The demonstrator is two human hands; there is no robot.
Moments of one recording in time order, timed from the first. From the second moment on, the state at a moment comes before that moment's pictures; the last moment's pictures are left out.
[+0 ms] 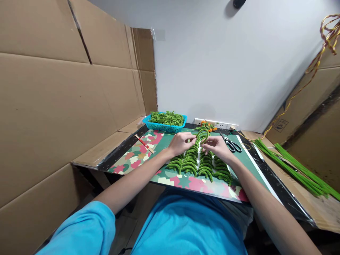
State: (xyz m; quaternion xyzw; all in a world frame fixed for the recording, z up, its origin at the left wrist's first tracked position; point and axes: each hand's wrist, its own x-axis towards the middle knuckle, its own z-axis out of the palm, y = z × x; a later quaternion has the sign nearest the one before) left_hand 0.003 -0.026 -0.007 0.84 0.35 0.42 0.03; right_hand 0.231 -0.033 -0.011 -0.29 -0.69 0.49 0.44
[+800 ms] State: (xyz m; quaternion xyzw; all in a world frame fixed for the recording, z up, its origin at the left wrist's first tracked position) left_hand 0.004 -0.033 -0.005 0.86 0.34 0.38 0.04; right_hand 0.229 -0.036 -0.011 -0.31 -0.70 0.48 0.43
